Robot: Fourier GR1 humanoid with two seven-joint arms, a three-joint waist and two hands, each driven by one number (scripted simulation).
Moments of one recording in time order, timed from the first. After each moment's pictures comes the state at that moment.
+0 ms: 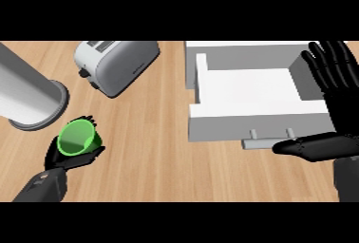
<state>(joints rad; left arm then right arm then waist) -0.49 0.31 0.35 -0.19 0.00 -0.35 -0.95 -0.30 -0.21 -0.13 -1.86 -0.15 0.18 0.14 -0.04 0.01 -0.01</state>
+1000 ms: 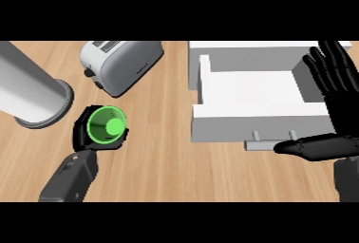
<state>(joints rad) -0.56 0.14 0.39 -0.34 0.03 -0.09 -1.10 -0.27 -0.22 -0.14 -1.84 -0.13 0.19 0.11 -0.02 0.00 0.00</state>
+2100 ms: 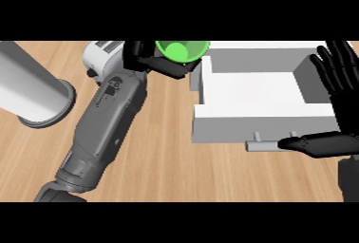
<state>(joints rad) -1.00 0.00 0.08 -0.79 0.11 0.10 -0.48 -0.27 -0.22 -0.16 -1.83 -0.12 0.18 0.11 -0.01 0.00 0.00</state>
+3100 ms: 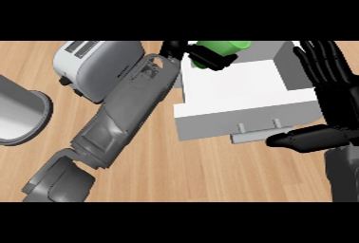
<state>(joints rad) -1.33 0.00 -0.25 -0.34 0.28 0.31 -0.22 -0.34 -0.21 -0.12 -1.78 -0.12 0.21 0.06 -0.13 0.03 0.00</state>
